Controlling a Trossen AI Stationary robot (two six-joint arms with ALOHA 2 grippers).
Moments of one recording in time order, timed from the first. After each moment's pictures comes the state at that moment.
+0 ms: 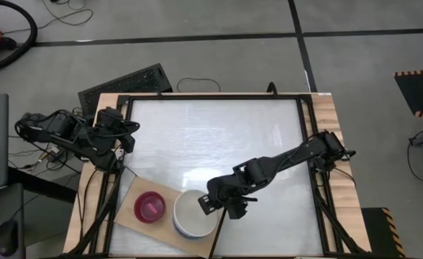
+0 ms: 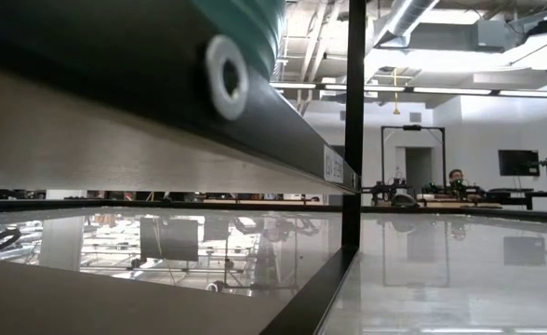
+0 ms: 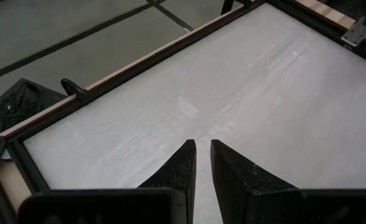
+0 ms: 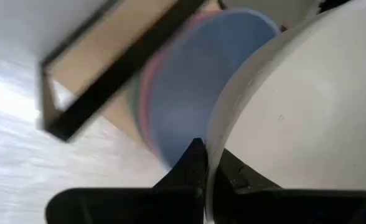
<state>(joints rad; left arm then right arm) -0.29 0.77 1.18 -1.31 -0.75 -0.90 0.37 1.92 1.81 -0.72 -0.06 -1.74</state>
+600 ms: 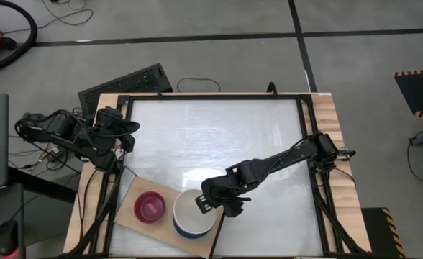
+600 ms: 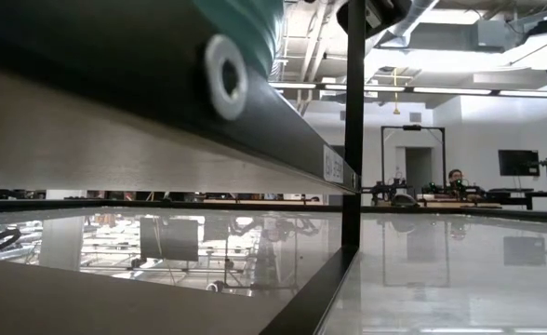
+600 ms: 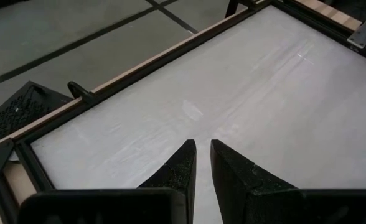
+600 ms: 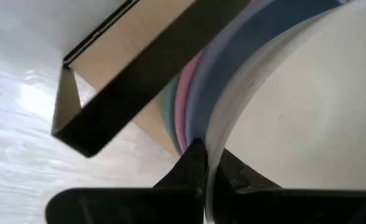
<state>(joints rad) -0.29 0.77 1.18 -1.32 -0.77 -0.89 0.34 1.99 1.81 -0.76 -0.09 -1.76</state>
